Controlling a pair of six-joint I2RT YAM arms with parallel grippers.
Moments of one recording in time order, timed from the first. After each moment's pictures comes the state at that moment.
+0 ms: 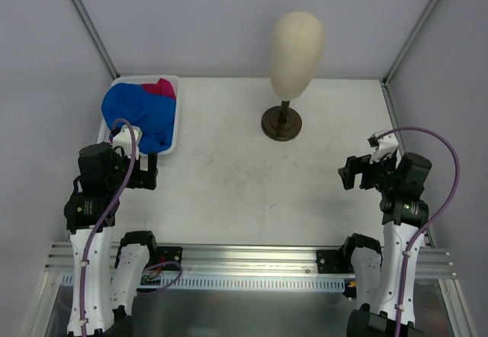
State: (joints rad) left arm 0.10 0.61 0.95 -0.94 0.18 0.20; right arm -0.30 0.61 0.72 -0.69 -0.56 -0.30
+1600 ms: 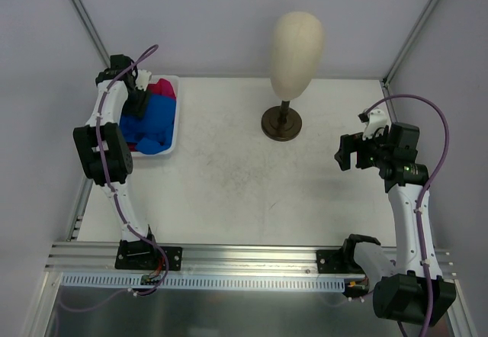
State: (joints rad) left arm 0.16 2.05 1.85 -0.91 -0.06 0.43; right arm -0.13 0.93 0.92 -0.68 -0.40 -0.27
